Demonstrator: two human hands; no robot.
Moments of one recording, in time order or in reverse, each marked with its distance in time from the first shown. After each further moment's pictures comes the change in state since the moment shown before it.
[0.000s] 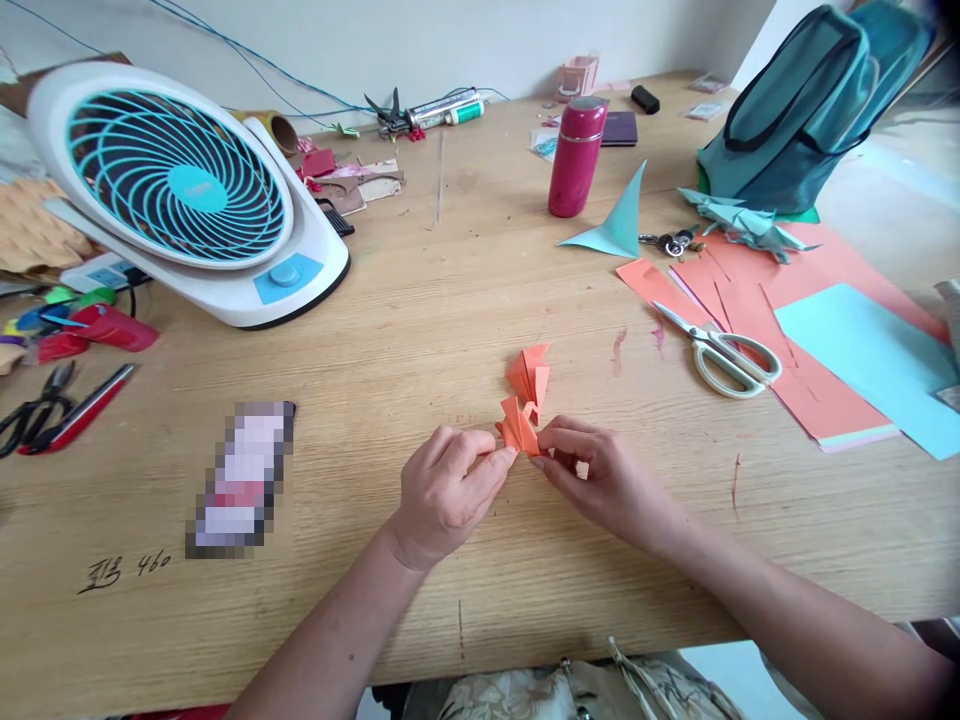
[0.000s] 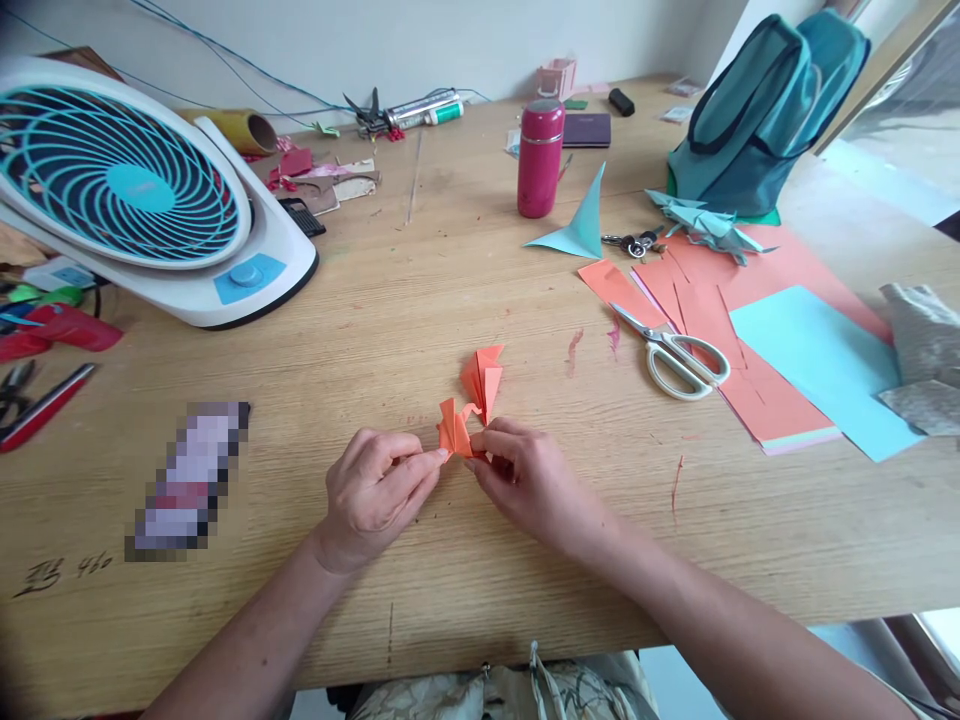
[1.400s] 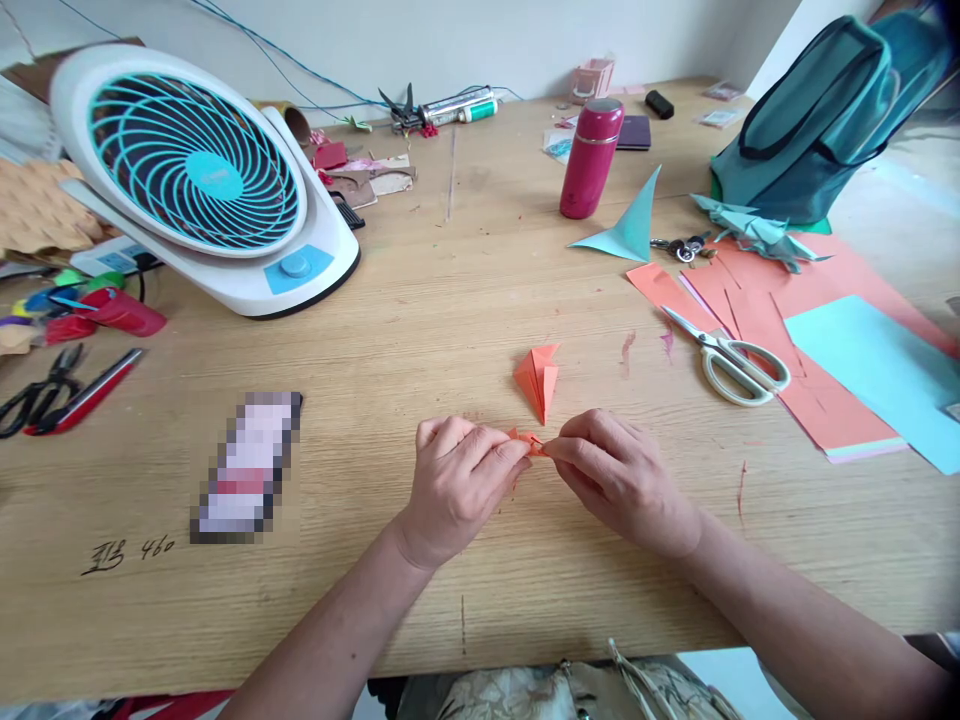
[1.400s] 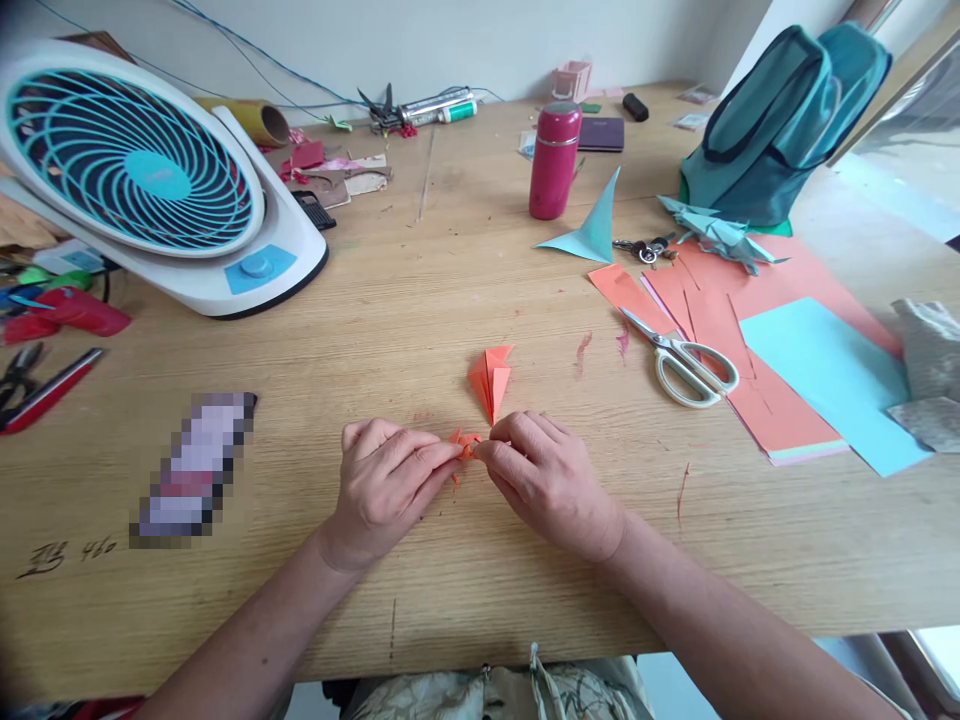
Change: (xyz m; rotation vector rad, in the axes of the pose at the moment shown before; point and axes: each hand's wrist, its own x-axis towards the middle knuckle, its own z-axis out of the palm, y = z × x) left_hand 0.006 0.005 -0.002 -0.060 -0.060 -0.068; right_hand -0.002 0.005 -0.008 -0.638 0.234 -0.530
